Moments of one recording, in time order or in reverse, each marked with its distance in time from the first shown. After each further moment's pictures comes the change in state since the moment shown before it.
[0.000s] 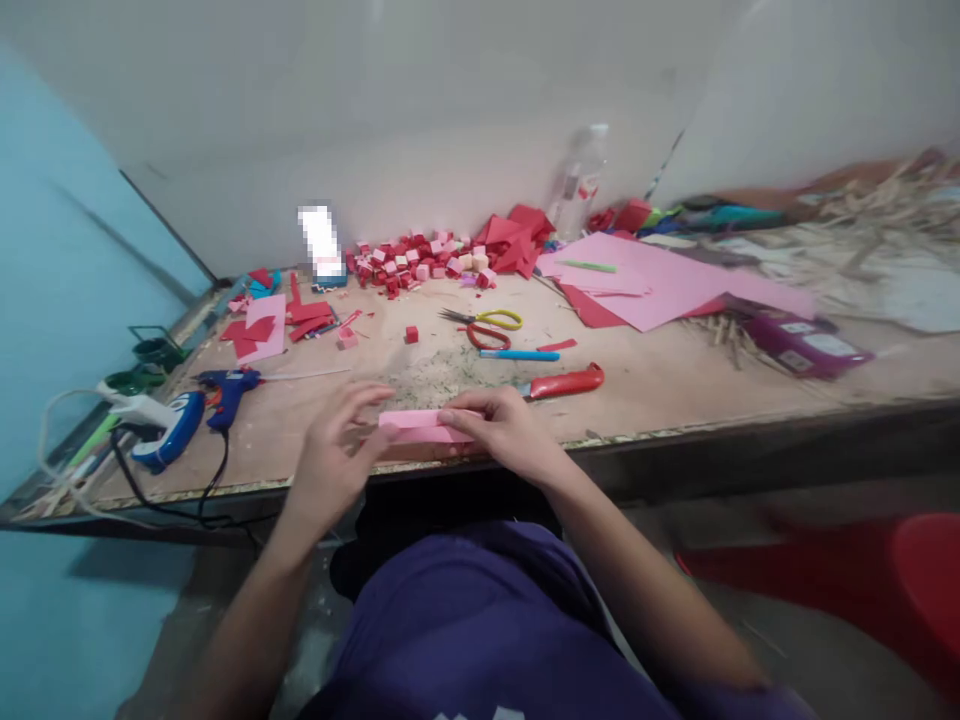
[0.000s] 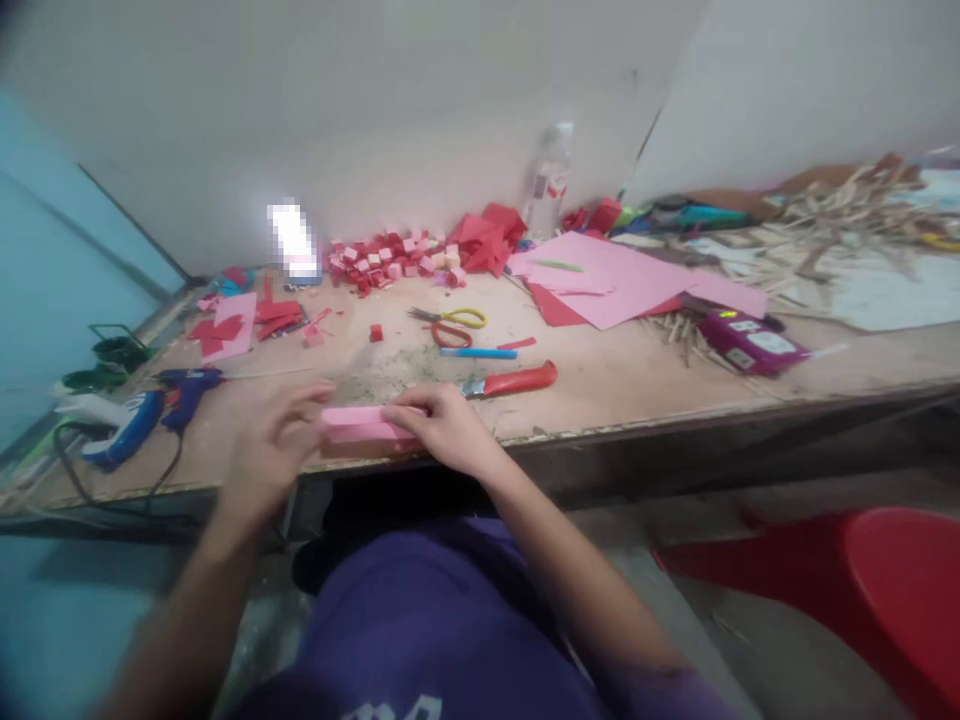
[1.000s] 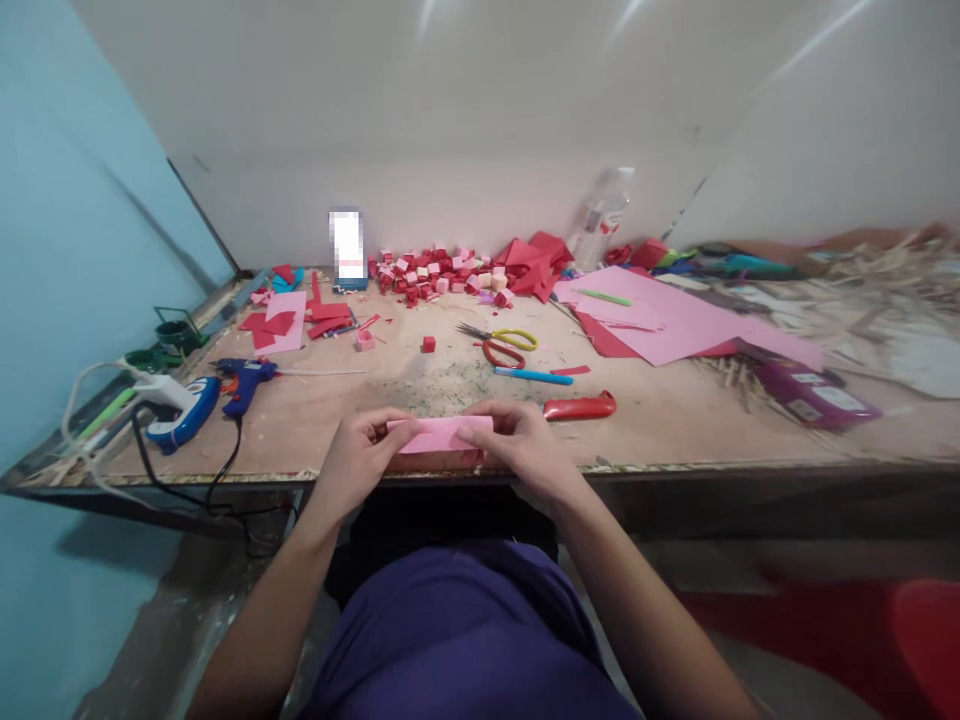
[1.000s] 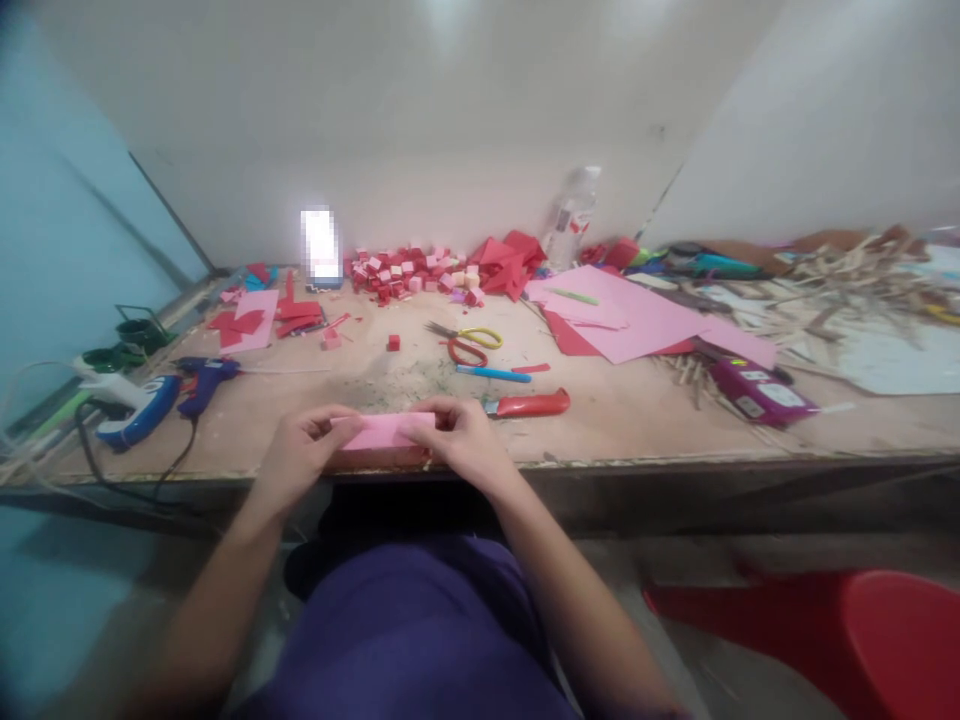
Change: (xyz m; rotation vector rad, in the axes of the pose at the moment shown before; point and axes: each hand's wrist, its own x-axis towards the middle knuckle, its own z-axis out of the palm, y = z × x) left_hand 0.002 -0.013 0.018 -0.377 -0.041 -0.235; right_hand -0.002 0.002 0.001 0.203 0.009 0.194
